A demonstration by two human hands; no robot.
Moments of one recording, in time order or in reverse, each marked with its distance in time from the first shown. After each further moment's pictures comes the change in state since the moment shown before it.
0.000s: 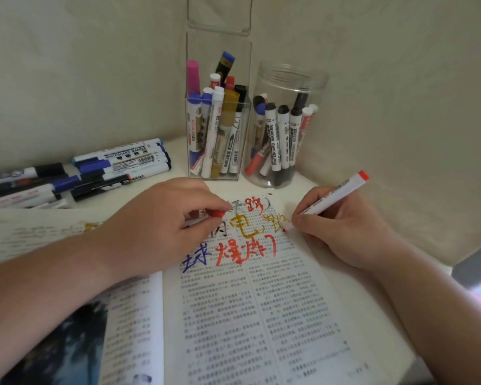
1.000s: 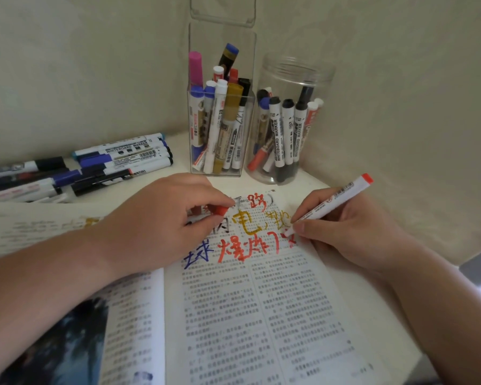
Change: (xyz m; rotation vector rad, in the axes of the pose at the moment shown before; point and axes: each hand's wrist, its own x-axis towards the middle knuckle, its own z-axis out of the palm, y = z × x) left_hand 0.000 0.002 -0.001 0.010 -0.028 -0.022; right_hand -0.004 -0.003 -0.001 0.105 -0.121 0.028
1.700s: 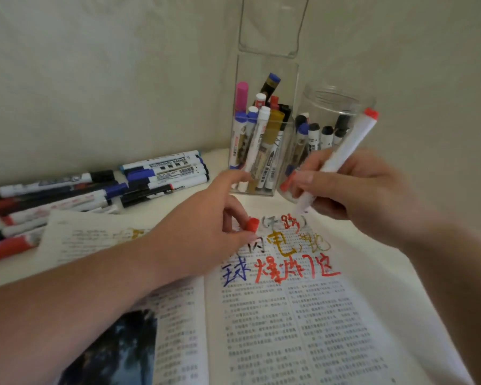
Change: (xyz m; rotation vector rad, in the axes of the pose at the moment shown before) left_hand 0.003 0.002 -0.002 -0.250 0.013 -0.281; right_hand 0.042 -0.070 0.022 0.000 -0.190 -0.235
